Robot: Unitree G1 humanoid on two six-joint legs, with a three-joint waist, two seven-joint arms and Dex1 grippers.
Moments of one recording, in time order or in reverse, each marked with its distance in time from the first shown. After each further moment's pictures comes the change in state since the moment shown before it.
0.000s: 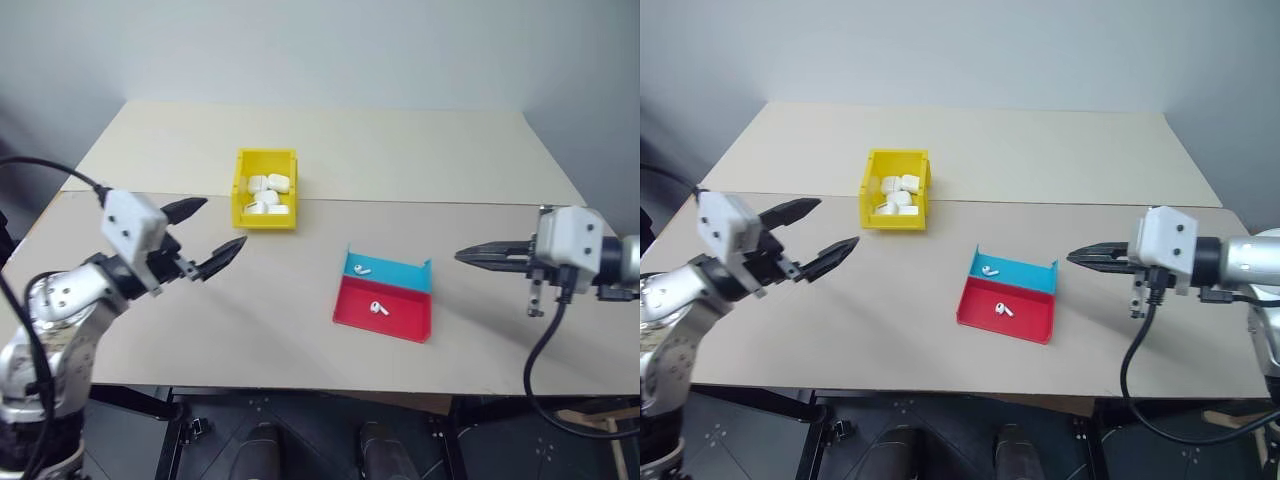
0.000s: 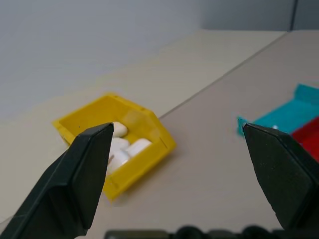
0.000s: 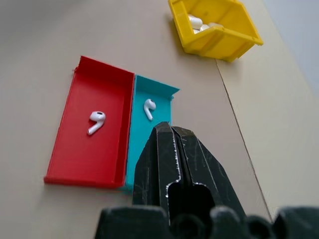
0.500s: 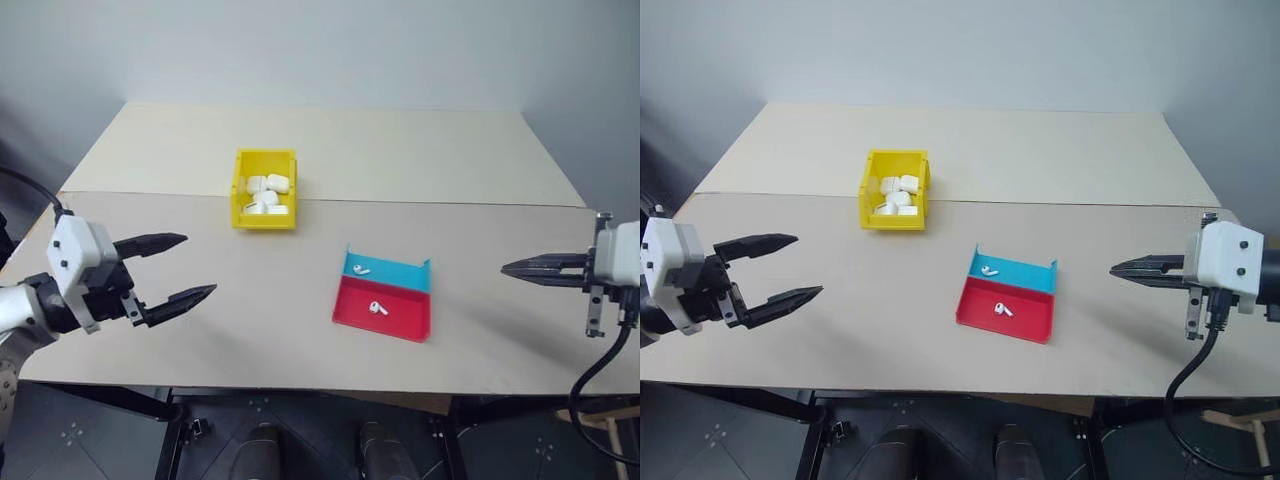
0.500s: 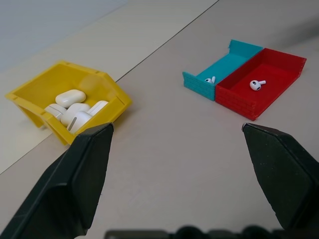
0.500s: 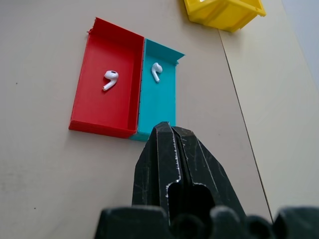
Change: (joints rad) left arm 0.160 0.148 0.151 0.005 -0.086 0.012 -0.226; right arm 0.166 -0.065 -0.189 -0.028 0.007 -0.014 0.076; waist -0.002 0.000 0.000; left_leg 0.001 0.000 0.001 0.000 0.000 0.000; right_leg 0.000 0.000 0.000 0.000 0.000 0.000
